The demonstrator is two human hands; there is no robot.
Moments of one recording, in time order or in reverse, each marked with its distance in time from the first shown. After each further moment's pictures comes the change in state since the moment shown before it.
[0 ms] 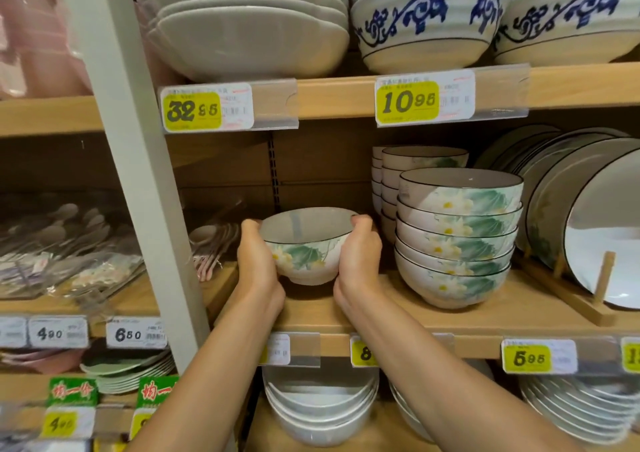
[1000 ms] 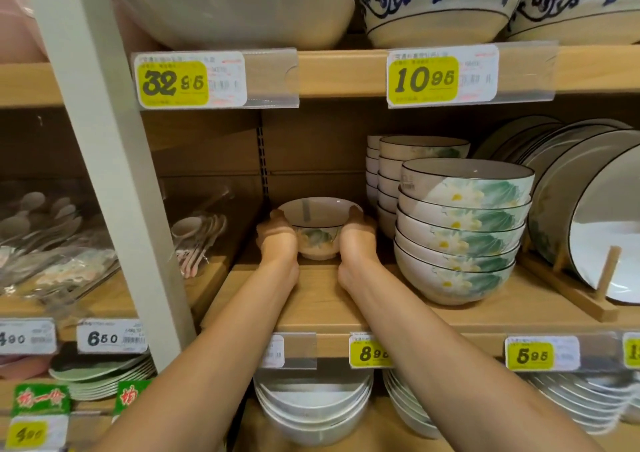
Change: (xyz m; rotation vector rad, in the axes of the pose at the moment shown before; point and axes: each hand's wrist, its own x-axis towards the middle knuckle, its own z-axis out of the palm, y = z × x) left_hand 0.067 -0.041 0.034 0.315 0.073 -0.082; right_hand 0.074 0.034 0.002 -0.233 0.159 0.041
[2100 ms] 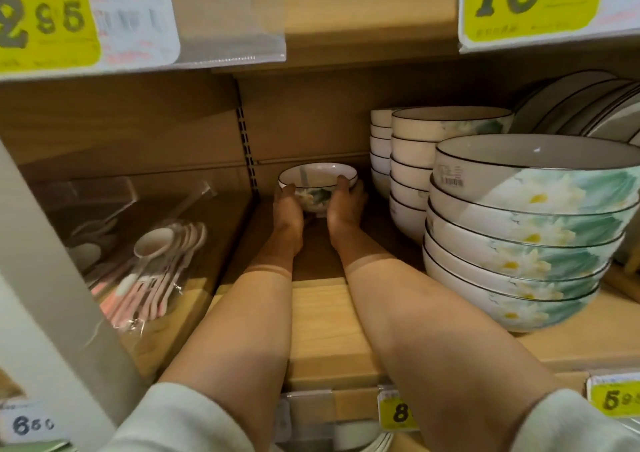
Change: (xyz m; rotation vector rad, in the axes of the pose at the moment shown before) left_hand 0.108 -0.015 0.061 -0.134 -0.250 -0.033; right_hand 0.098 0.006 0.062 -0.104 -0.005 -0.164
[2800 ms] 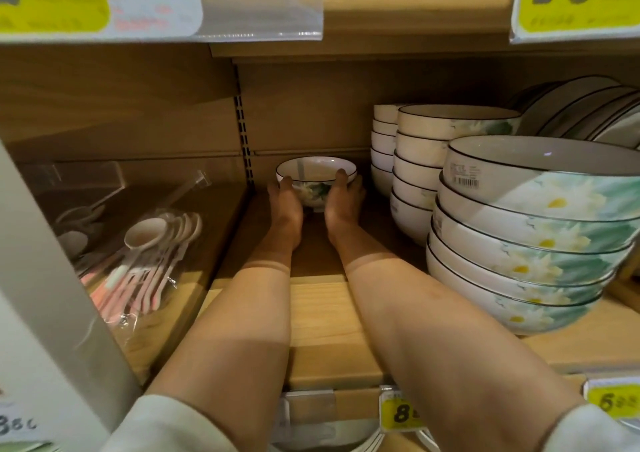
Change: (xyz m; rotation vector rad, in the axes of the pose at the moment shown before) left_hand 0.013 -0.005 0.002 0.048 0.051 0.067; right_hand 0.002 0.002 0.002 -0.073 -0.002 -0.002
